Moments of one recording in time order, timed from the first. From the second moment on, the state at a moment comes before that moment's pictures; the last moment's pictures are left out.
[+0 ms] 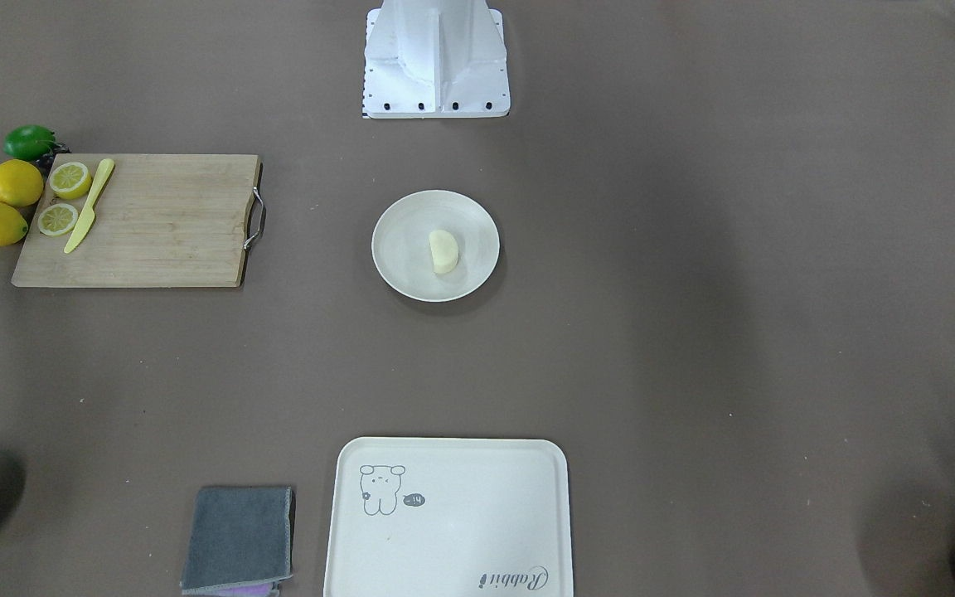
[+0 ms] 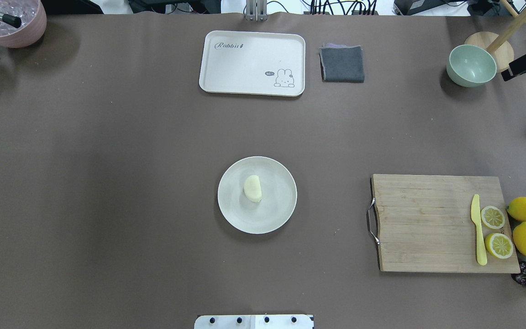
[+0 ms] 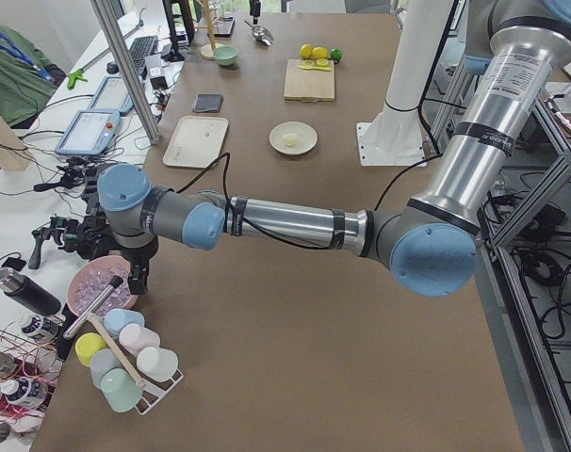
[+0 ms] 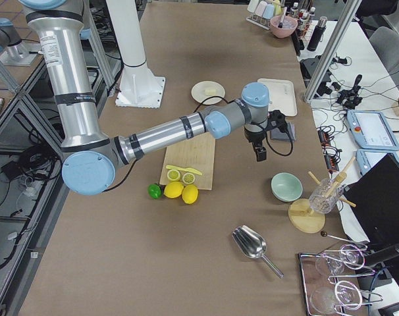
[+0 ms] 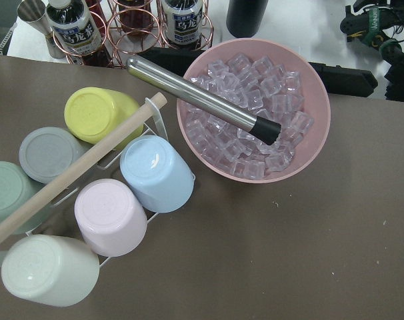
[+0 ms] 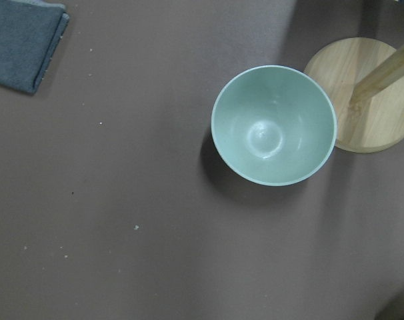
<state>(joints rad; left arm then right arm) -1.62 -1.98 -1.27 -1.76 -2.37 -0.31 1.34 -1.37 1.68 -1.42 2.28 0.22</state>
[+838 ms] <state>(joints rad) -1.64 -1.94 -1.27 -1.71 -2.40 -0.31 1.39 -1.34 1.63 -1.43 2.28 0.22</state>
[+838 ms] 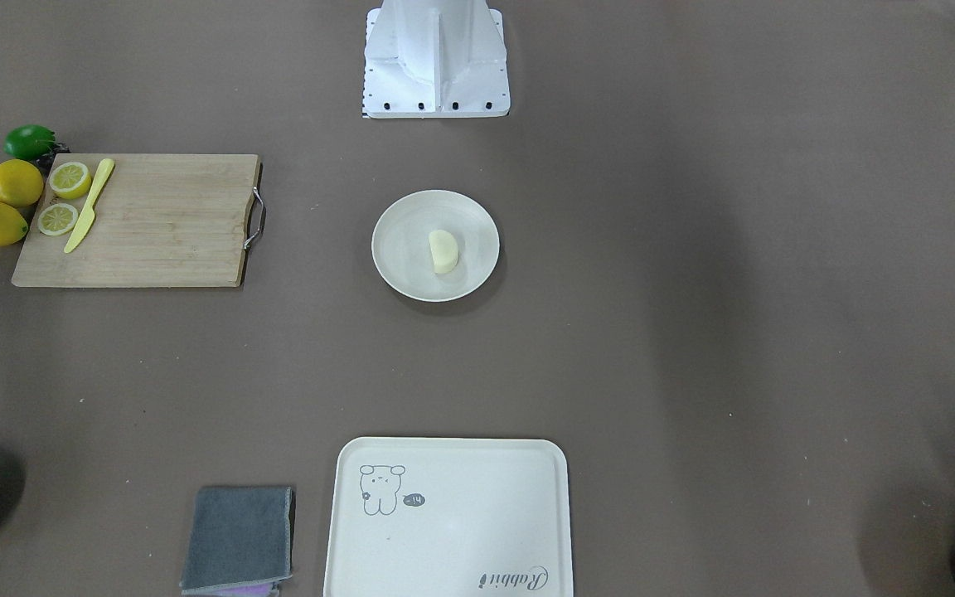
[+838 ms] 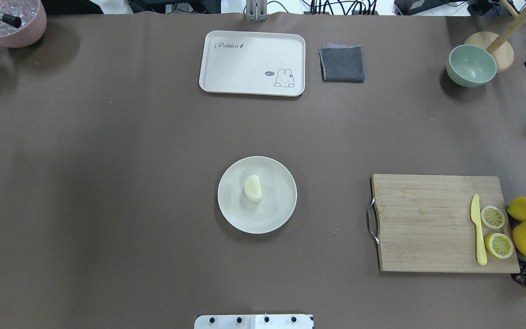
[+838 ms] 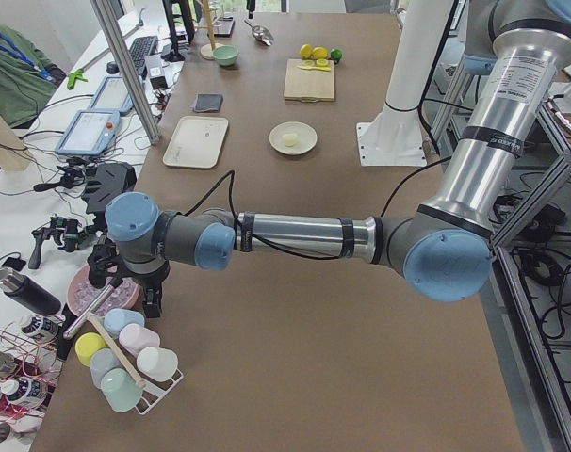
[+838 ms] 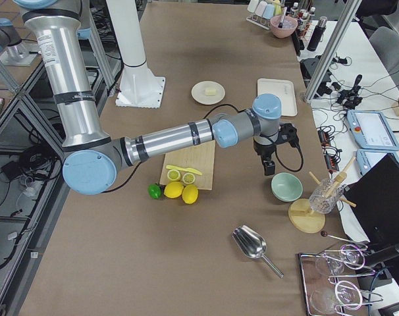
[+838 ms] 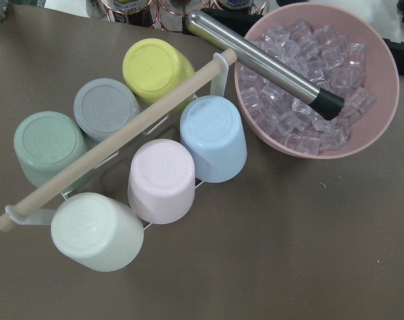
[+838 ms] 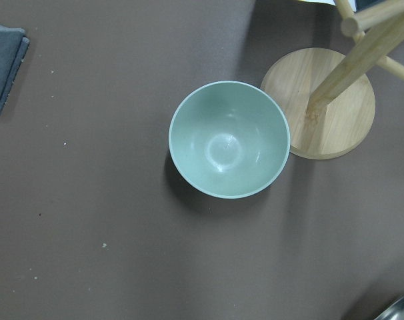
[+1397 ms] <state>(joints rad) -1.65 -1.95 -1.34 -1.60 -2.46 -0.31 1.39 -1.33 1.61 -1.43 2.29 0.22</state>
